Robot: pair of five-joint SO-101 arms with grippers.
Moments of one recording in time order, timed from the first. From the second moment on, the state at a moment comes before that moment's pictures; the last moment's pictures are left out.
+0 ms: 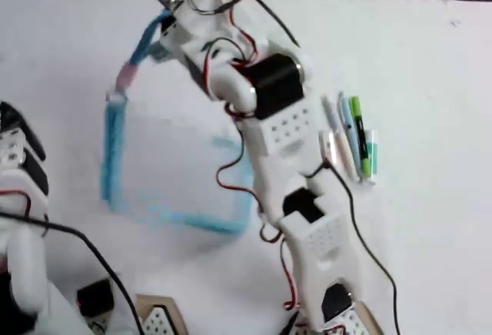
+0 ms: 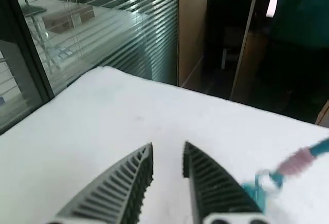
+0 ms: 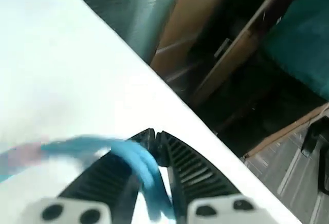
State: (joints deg) left arm -29.6 -57.5 7.7 80.2 0.3; right arm -34.5 30.1 -88.5 88.9 24.6
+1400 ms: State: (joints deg) left arm -21.3 -32.7 -30.2 101.1 -5.0; right arm -42.2 14.9 -94.0 62.7 24.6
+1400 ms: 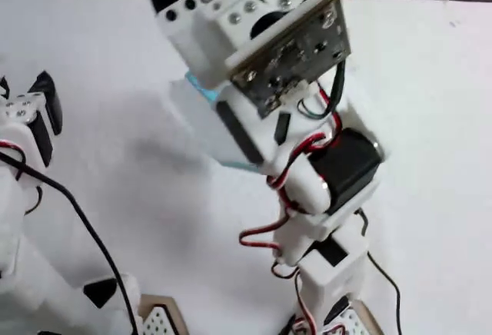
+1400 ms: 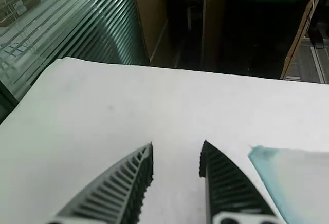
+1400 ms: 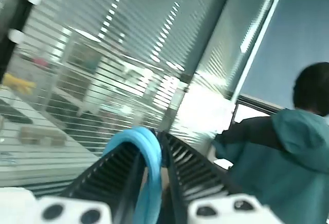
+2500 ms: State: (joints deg) left arm -51.8 -33.7 -17.7 102.1 1.0; right arm -34.2 35.1 -93.8 81.2 24.6
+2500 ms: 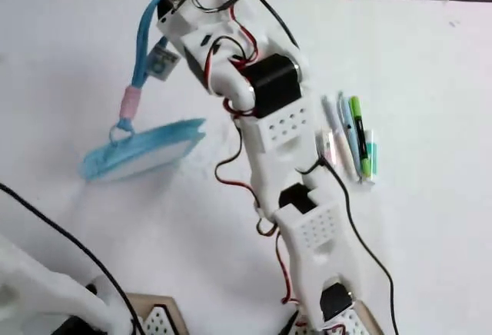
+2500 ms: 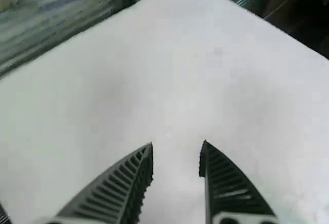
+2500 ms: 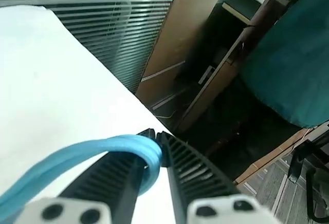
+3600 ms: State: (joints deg) left arm -23.7 -55.1 9.1 102.2 1.8; right arm -30.9 41.9 -93.8 81.2 24.6
